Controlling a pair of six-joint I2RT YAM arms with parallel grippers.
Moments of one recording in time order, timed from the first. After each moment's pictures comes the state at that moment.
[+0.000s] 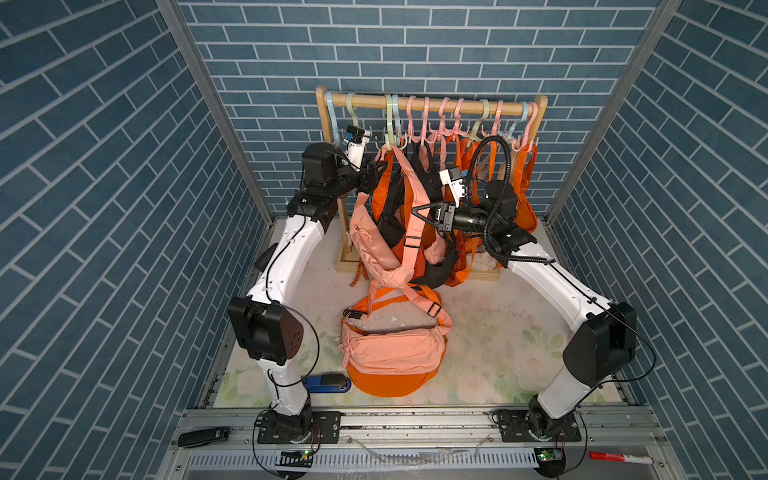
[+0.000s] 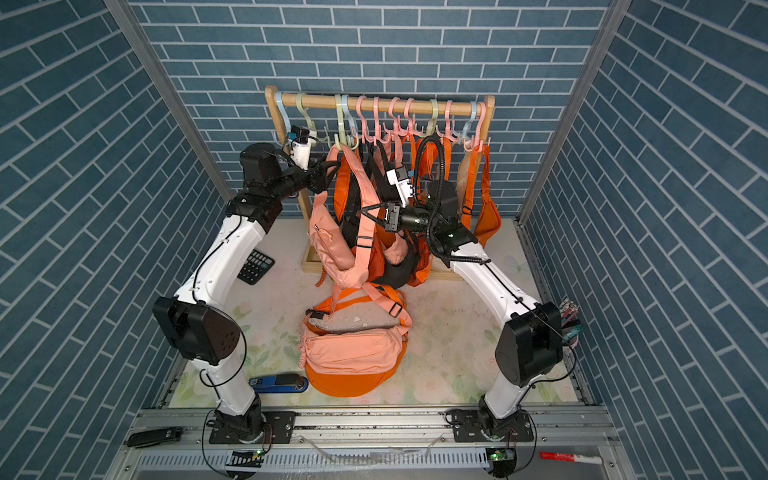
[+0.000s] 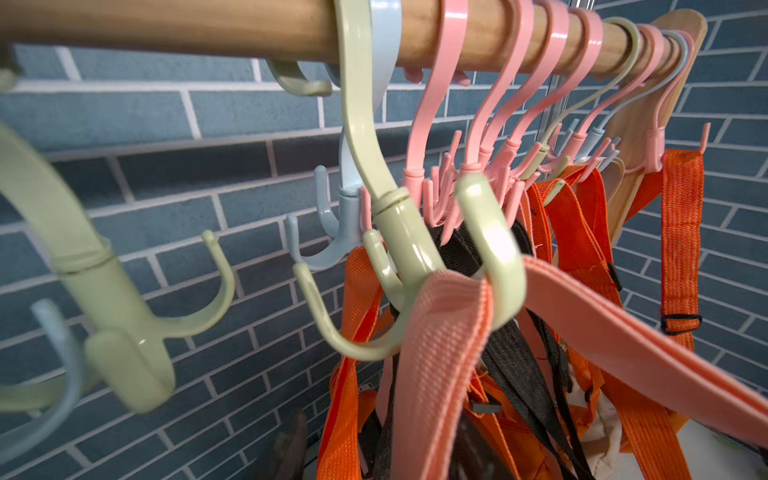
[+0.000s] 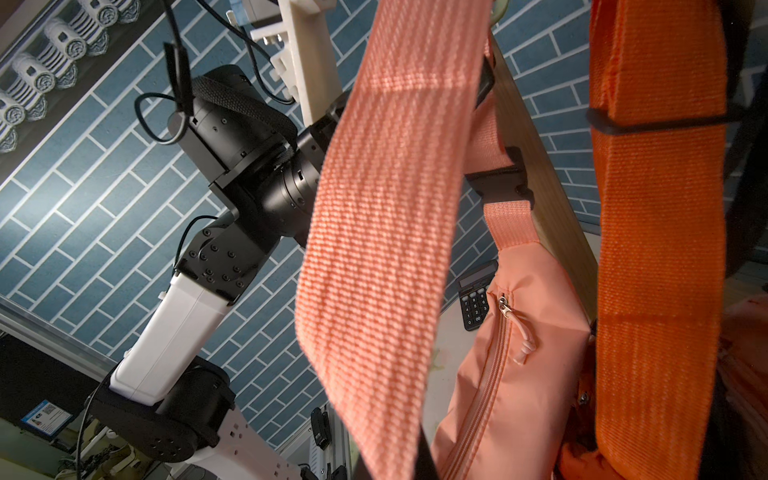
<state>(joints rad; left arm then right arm) -0.24 1.85 2.01 -0.22 0.45 0.03 0.50 1.68 1.56 0.10 -0.91 0.65</state>
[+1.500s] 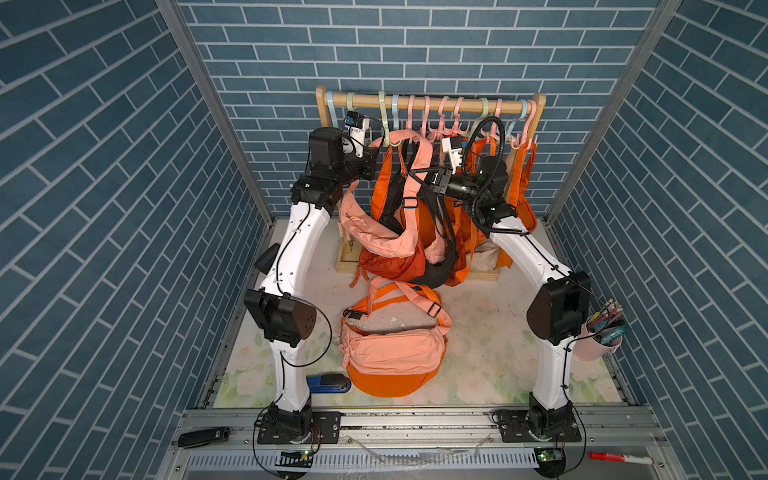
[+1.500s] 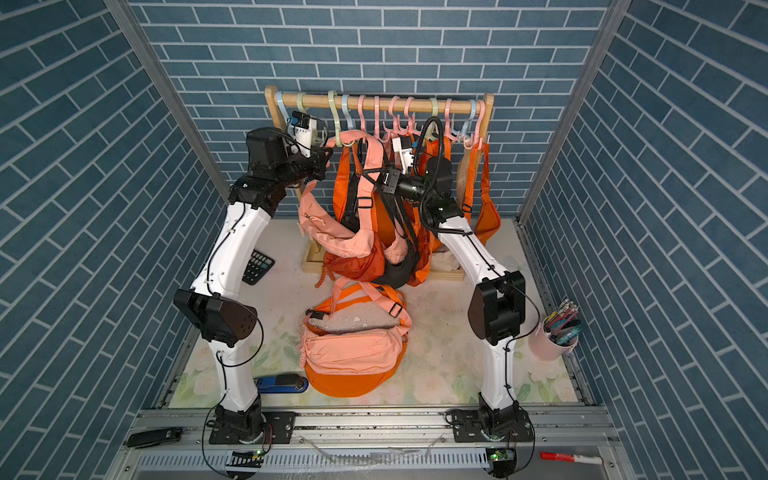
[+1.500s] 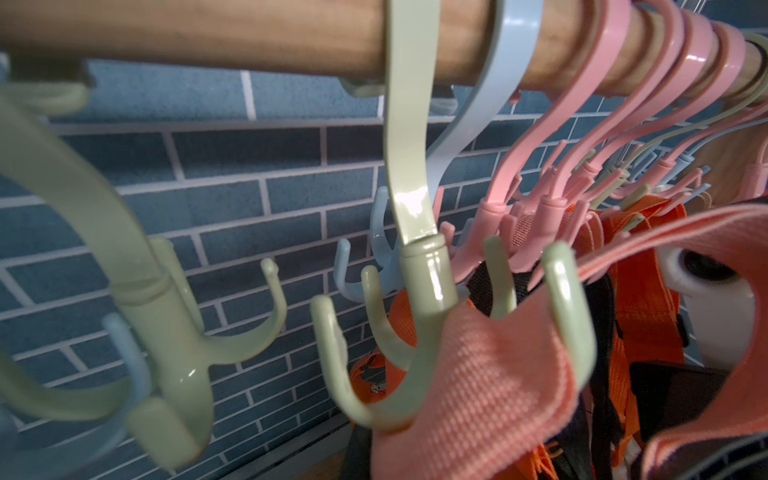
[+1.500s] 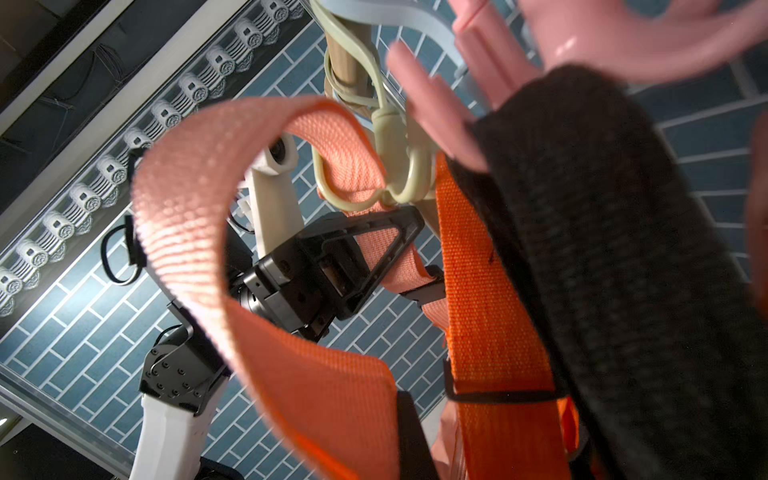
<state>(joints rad) -0.26 2.02 2.40 -0.52 0.28 -0.05 0.43 2.06 2.04 0.27 -0.91 0.93</state>
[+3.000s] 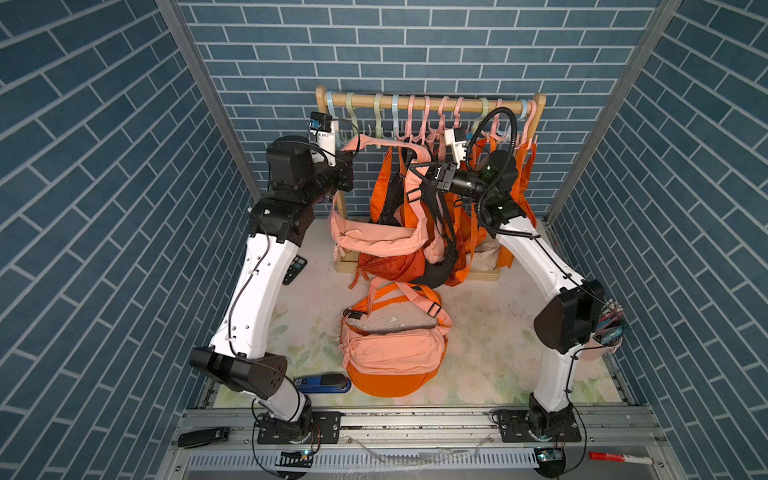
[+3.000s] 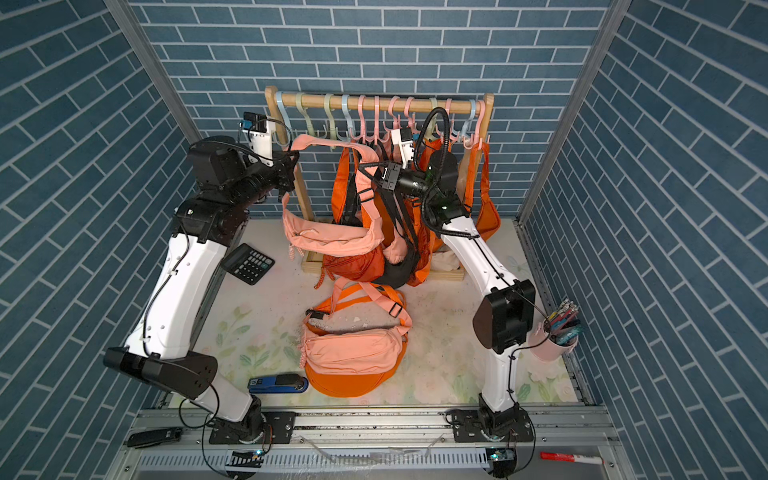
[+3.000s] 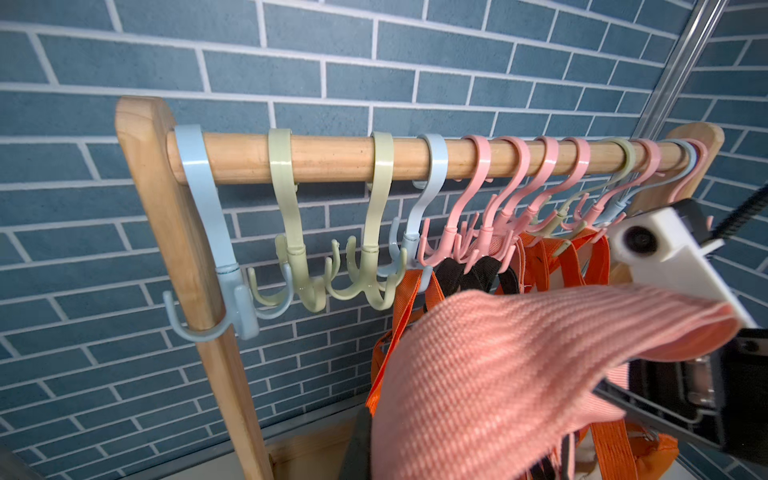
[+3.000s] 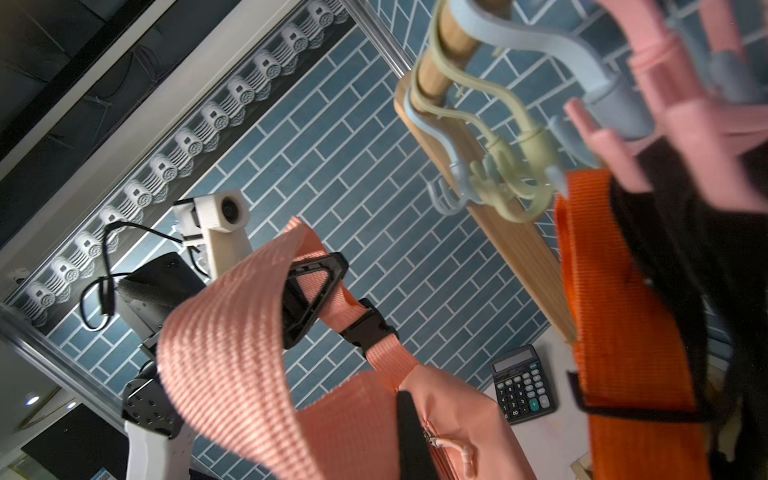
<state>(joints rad) -0.26 1.57 2.01 -0.52 0.15 -0.07 0.47 1.90 1.97 0.22 -0.92 0.90</state>
